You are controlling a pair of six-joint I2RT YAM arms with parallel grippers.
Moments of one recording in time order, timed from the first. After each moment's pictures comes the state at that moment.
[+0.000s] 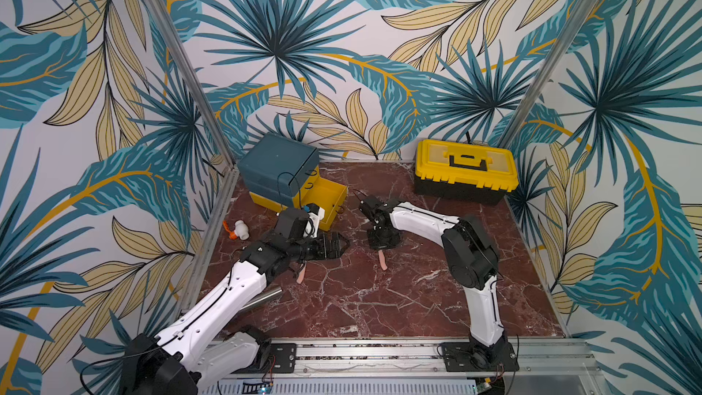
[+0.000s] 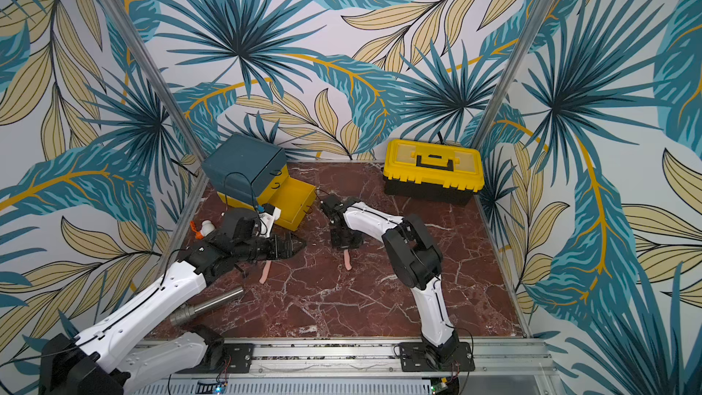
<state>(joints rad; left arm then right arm) -0.48 1.07 0.83 -0.49 0.38 -0.62 0.64 2.11 1.56 -0.92 0.09 0.53</state>
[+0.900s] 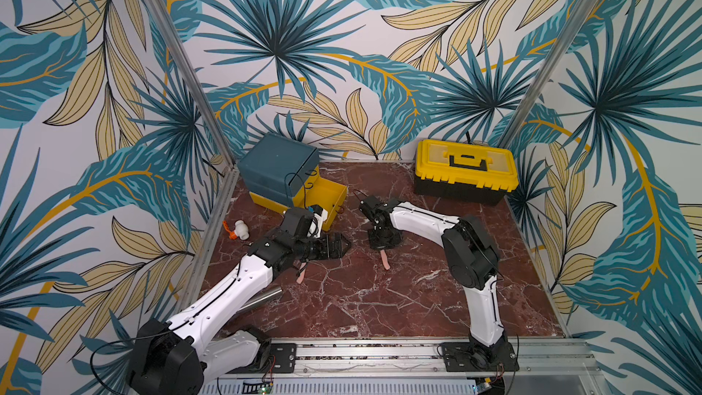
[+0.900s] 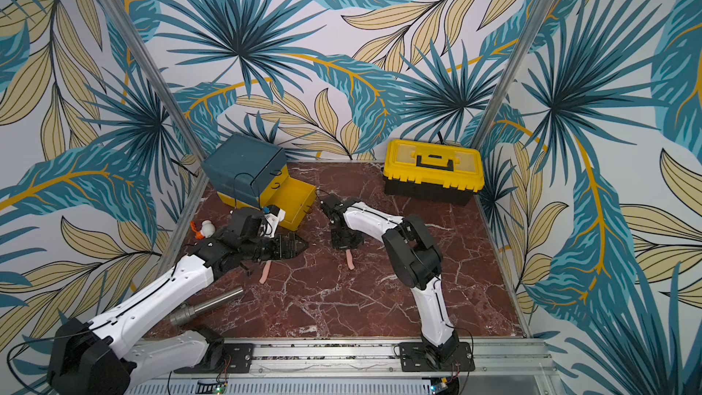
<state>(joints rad) -0.48 1.15 0.83 -0.48 0.38 -0.59 0.64 2.12 1.59 -0.95 0.11 0.54</state>
